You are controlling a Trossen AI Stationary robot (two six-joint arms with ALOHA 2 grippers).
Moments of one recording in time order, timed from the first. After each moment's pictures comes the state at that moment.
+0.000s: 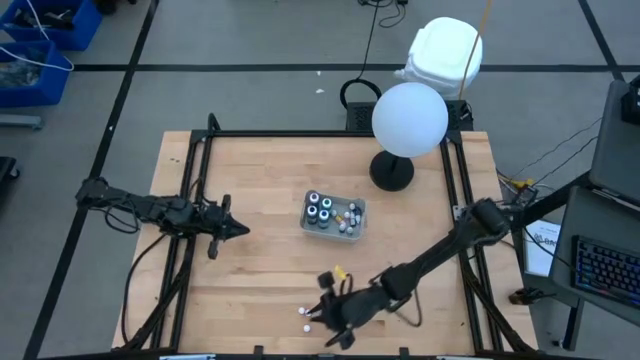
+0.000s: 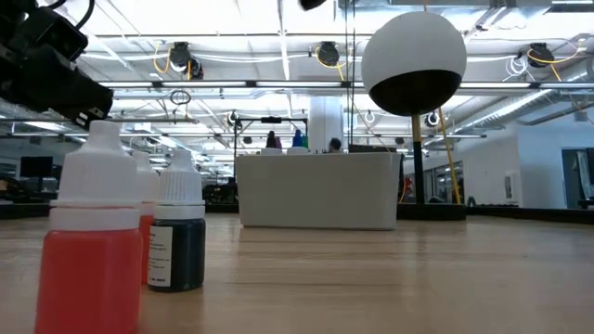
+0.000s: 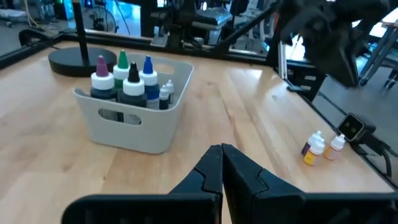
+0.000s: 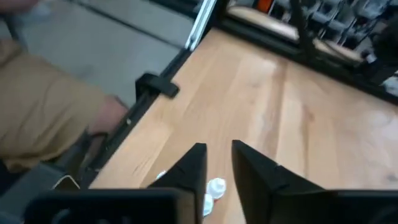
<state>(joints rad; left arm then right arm) -0.28 0.14 0.06 -0.11 -0.14 -0.20 0.58 1.98 1.33 0.16 0.28 -0.07</state>
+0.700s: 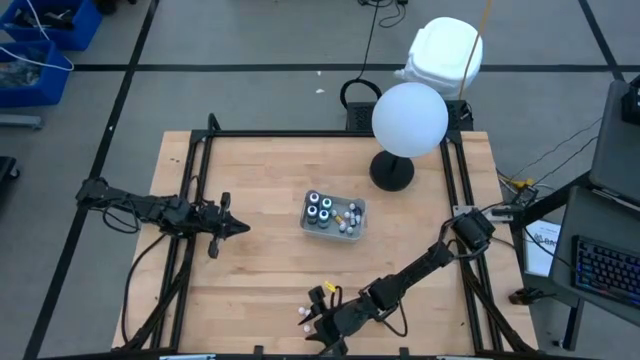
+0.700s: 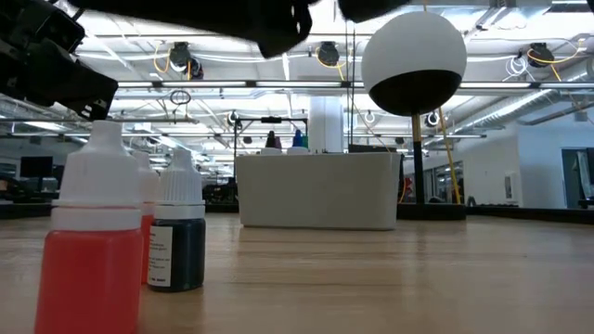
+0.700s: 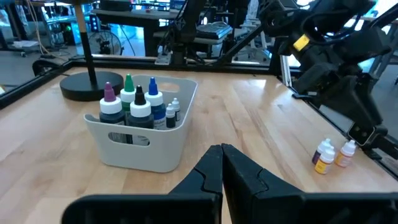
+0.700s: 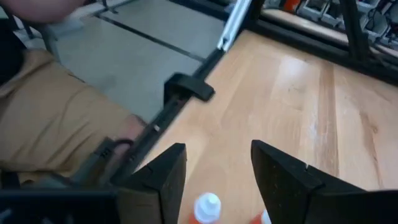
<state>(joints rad) -0.28 0.14 0.06 -0.05 -0.16 -0.11 0.59 2.16 1.37 0.36 0.21 -0.06</state>
